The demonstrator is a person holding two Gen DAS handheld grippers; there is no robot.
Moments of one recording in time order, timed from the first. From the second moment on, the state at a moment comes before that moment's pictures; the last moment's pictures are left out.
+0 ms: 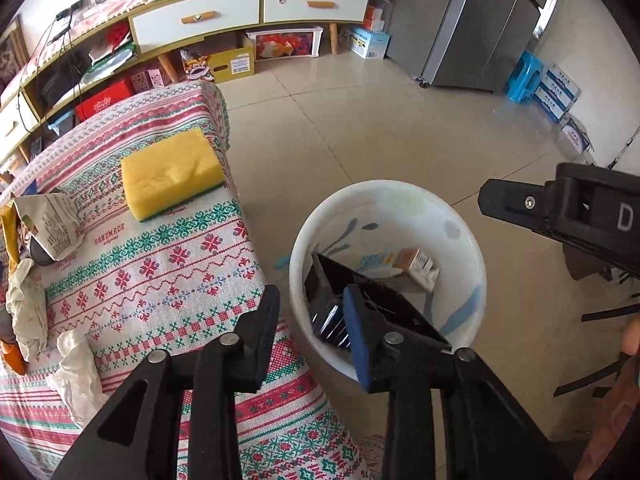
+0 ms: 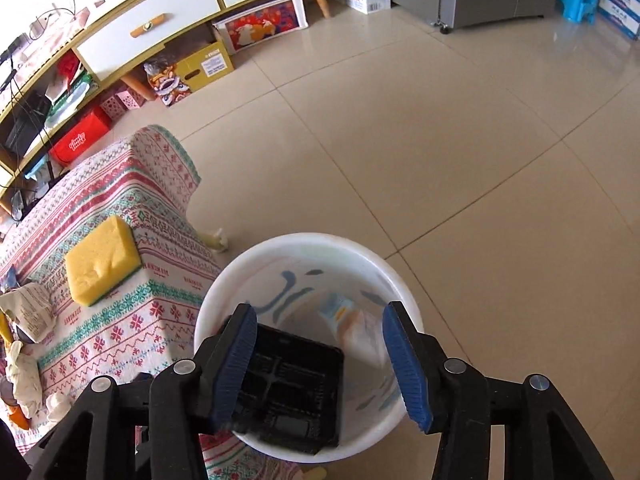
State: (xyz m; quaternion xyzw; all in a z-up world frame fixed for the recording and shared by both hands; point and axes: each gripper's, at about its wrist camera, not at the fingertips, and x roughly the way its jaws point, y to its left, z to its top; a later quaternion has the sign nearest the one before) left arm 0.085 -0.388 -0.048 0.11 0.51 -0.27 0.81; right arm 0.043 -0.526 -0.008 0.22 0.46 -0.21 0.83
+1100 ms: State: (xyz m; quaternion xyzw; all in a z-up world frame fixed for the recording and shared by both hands) left arm 0.110 -0.094 0.029 0.00 0.45 -0.10 0.89; right arm 0.050 -0.361 0.067 0.10 0.32 -0.04 0.94
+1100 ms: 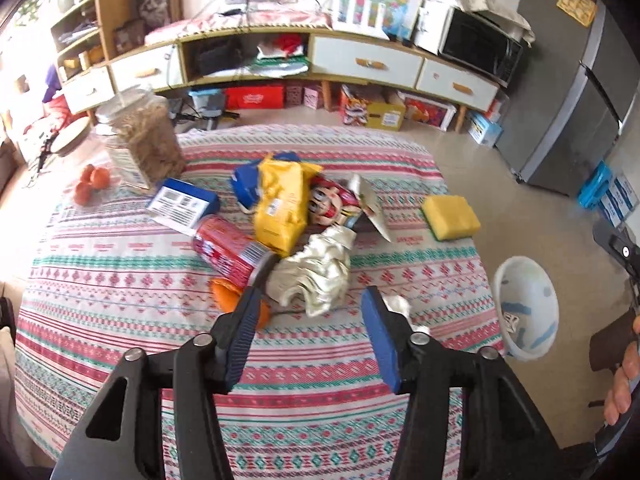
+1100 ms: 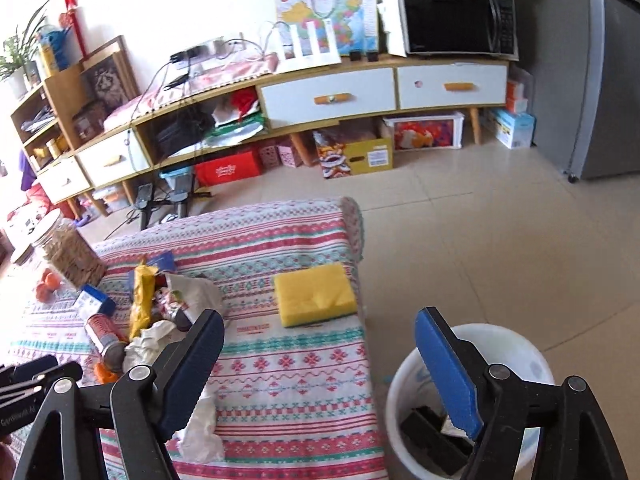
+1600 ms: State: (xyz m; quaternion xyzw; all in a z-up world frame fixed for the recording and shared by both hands) left arm 0.139 -0.020 -0.003 -0.02 0.48 -0.02 0.88; right arm 0.078 -0.253 0.023 0.02 0.39 0.03 0.92
